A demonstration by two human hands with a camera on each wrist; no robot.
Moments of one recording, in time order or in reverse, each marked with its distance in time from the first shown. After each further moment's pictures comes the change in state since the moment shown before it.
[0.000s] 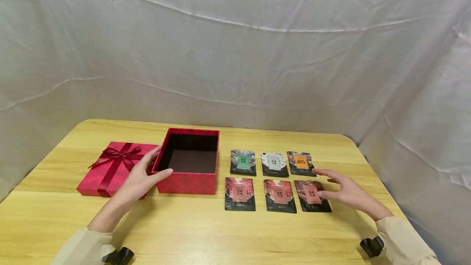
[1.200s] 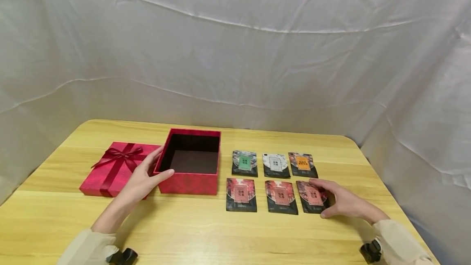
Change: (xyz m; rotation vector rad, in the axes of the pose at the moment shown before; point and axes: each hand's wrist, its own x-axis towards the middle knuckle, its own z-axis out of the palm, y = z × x) left_hand -0.001 -0.004 0.001 -0.047 0.002 -0.009; right_hand -0.001 0.027 0.015 0.082 -0.205 0.011
